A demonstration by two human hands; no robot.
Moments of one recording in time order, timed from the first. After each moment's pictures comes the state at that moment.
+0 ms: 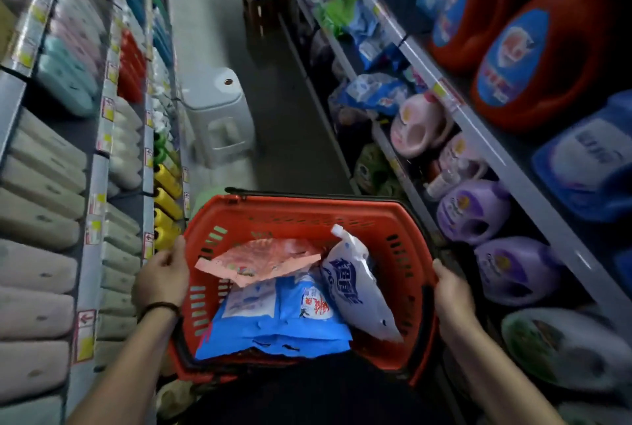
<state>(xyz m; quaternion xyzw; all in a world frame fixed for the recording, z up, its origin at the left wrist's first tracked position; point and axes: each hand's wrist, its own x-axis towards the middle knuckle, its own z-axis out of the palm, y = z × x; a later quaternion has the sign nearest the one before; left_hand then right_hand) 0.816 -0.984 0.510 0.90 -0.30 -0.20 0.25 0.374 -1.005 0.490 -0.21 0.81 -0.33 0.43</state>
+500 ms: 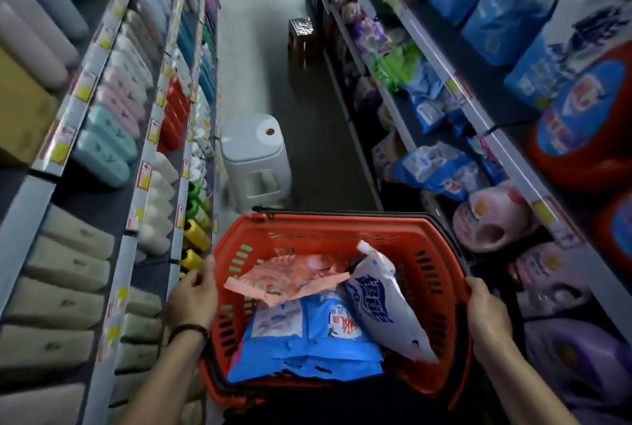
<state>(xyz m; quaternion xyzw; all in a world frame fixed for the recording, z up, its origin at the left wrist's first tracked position) 0.908 -1.231 0.514 0.91 -0.24 -0.23 0.27 0.469 -1.305 0.511 -0.27 0.84 -0.26 0.39</state>
